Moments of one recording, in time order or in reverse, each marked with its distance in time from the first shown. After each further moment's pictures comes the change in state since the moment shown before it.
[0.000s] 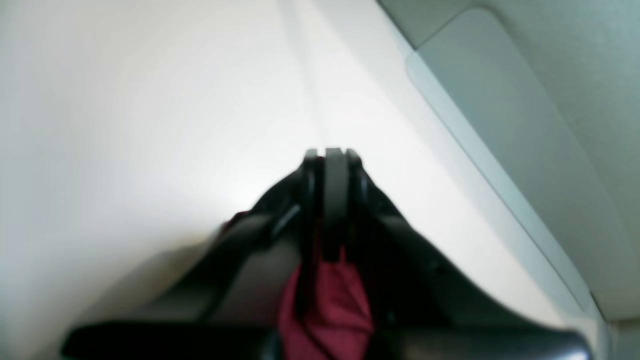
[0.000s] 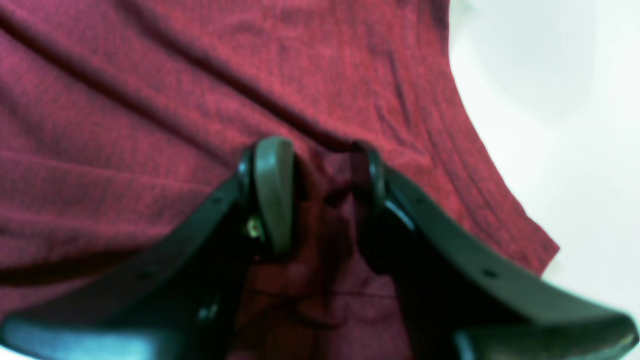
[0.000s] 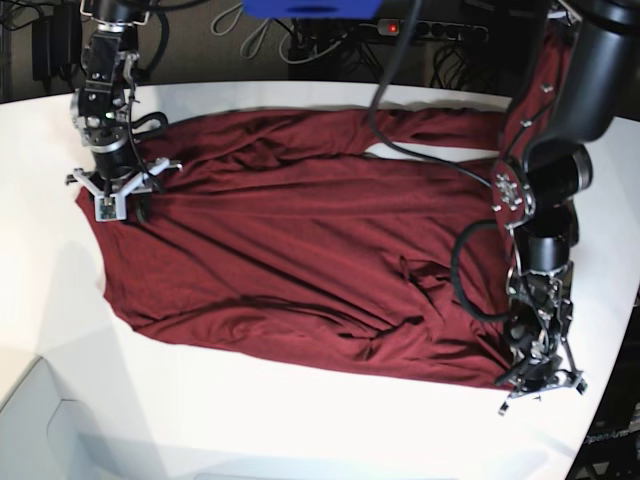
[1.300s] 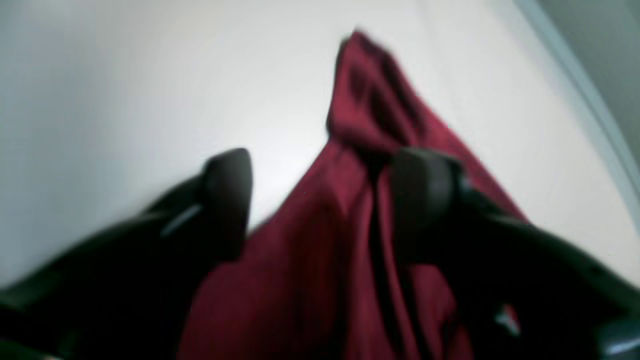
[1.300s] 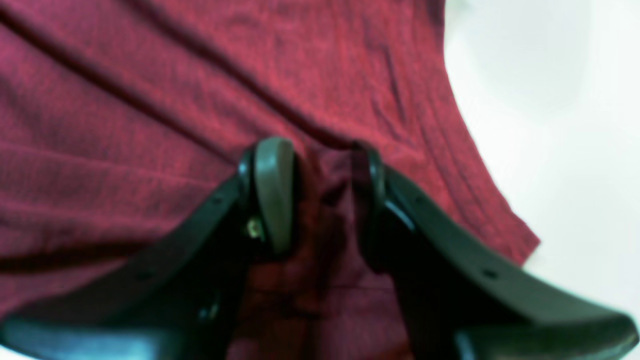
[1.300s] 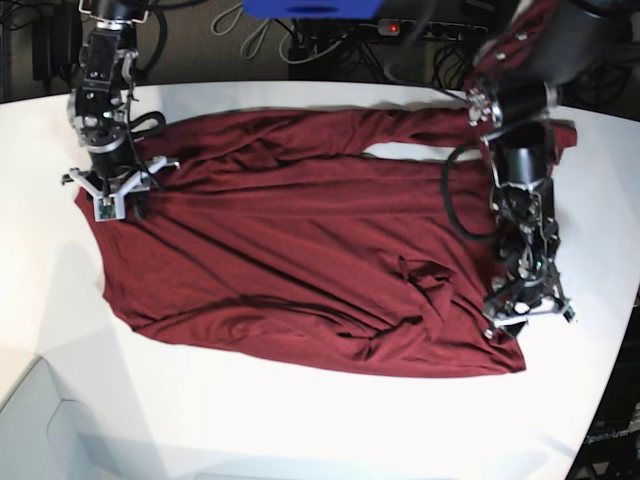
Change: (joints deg) left arm 20.8 3.7 0.0 21.1 -0.3 0.2 6.1; right arm -0.7 0.0 0.3 3.8 -1.2 0.1 -3.0
